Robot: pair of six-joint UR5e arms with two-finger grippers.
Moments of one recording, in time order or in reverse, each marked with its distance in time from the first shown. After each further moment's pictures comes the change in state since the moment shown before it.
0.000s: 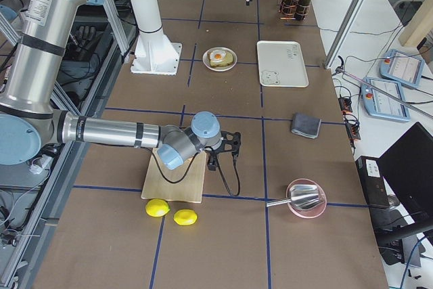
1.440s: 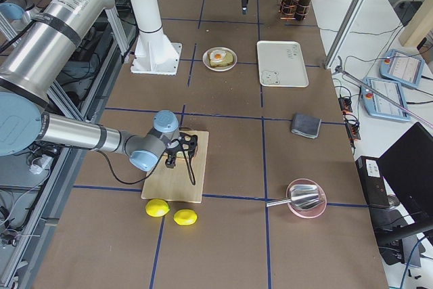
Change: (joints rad) left arm 0.081 -0.060 0.002 -0.039 0.053 -0.176; right arm -0.536 -0.236 0.035 0.309 -0.300 0.415
